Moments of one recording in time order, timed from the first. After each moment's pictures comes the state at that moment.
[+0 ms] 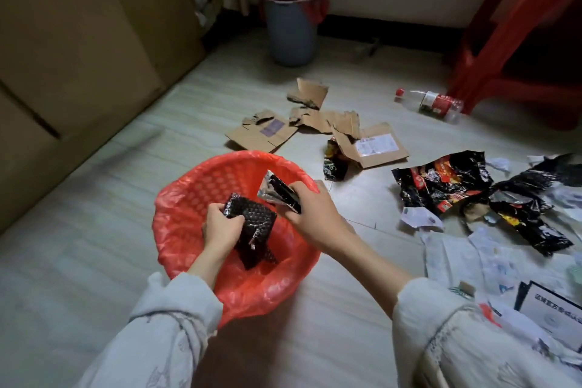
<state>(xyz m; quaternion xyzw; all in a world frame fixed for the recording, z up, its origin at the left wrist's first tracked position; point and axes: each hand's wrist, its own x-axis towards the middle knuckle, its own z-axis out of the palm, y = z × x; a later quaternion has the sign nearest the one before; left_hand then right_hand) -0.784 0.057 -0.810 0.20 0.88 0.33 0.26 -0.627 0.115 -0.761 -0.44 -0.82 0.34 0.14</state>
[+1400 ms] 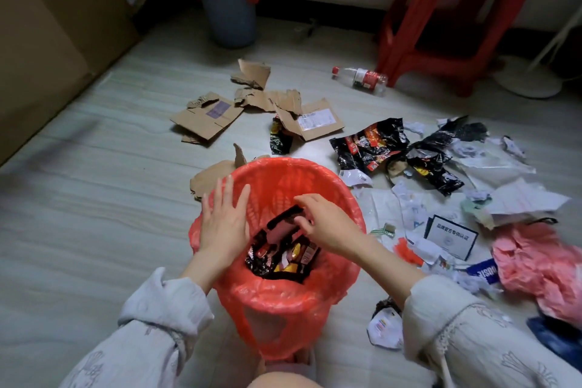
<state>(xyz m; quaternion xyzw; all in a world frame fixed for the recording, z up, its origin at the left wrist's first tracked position) -0.688 0.011 -0.798 0.64 0.77 0.02 0.07 -0.503 0.063 -0.760 -0.48 -0.83 0.29 0.00</state>
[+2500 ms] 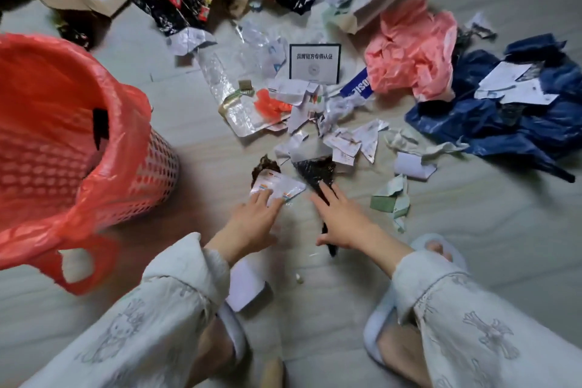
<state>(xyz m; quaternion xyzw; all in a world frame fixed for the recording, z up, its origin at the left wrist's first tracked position) -0.390 -0.076 -0.924 0.82 0.42 -0.28 0.27 -0.204 -0.113 -0.928 -0.59 -0.68 0.36 -0.24</state>
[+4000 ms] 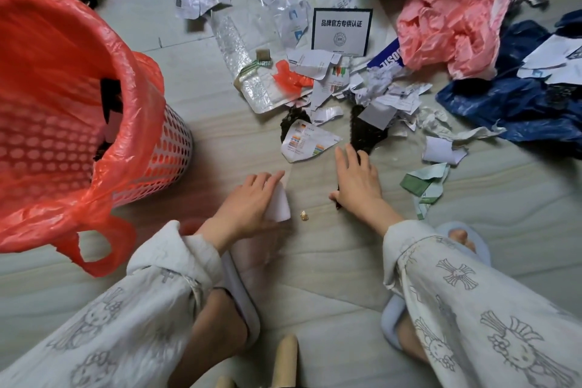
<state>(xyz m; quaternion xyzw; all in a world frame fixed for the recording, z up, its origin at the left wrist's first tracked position) -0.436 -0.072 -0.943 0.83 0.42 -0.20 0.29 -0.219 -0.091 -0.970 -0.71 -0.62 0.28 -0.16</state>
